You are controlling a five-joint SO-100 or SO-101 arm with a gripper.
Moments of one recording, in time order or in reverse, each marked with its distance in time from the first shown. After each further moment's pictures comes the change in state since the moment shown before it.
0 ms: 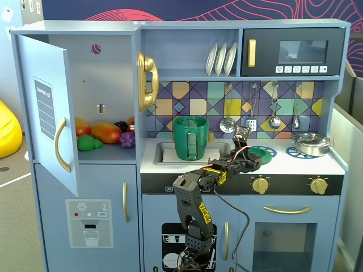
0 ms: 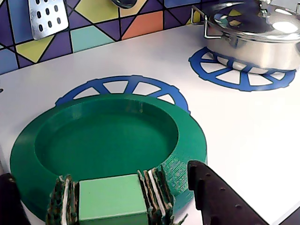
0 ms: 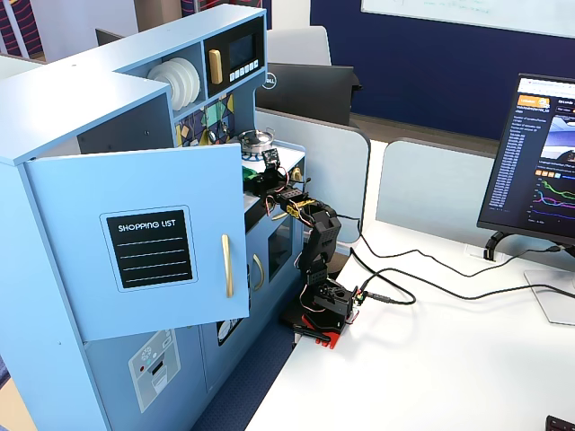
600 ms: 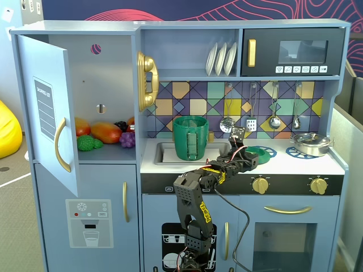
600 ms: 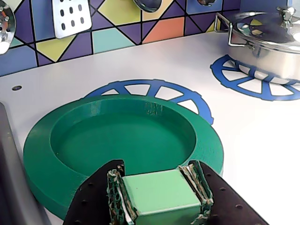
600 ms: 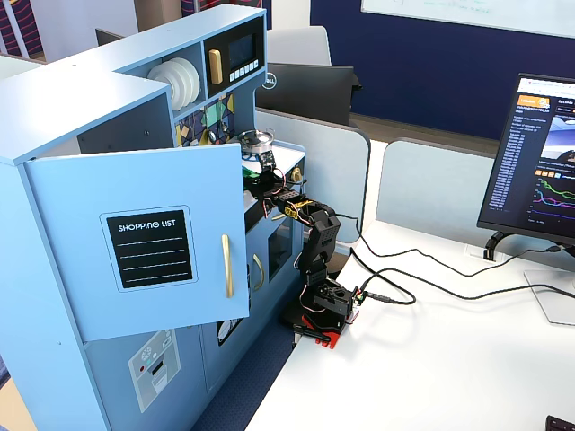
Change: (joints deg) arm -2.3 -0.6 0.9 -3.6 -1.5
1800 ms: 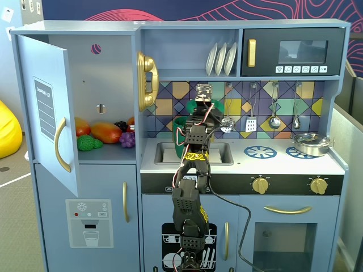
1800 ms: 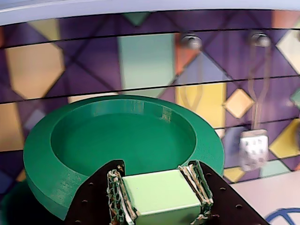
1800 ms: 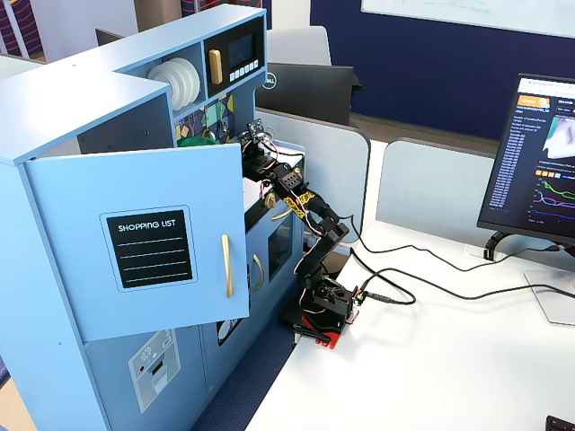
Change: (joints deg) arm -21.4 10.9 -33.8 33.9 3.0
